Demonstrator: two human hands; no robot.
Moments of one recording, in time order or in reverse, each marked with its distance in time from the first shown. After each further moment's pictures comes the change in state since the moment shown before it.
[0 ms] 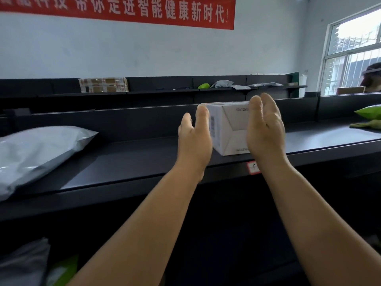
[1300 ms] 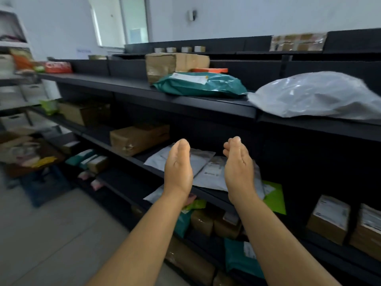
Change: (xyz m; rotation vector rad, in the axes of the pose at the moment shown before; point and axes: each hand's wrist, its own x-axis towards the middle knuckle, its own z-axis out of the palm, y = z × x) left_hand -0.304 -0.023 -0.490 0.211 0.892 -0.104; right_hand -0.470 -0.226 0.258 0.493 -0.916 0.420
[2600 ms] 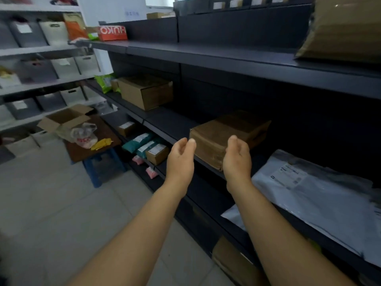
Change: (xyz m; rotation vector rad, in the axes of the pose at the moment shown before) left_hand 0.350 -0.114 -0.328 0.108 0.220 -0.241; right_hand 0.121 0.116 0.483 0.054 -0.174 0.283
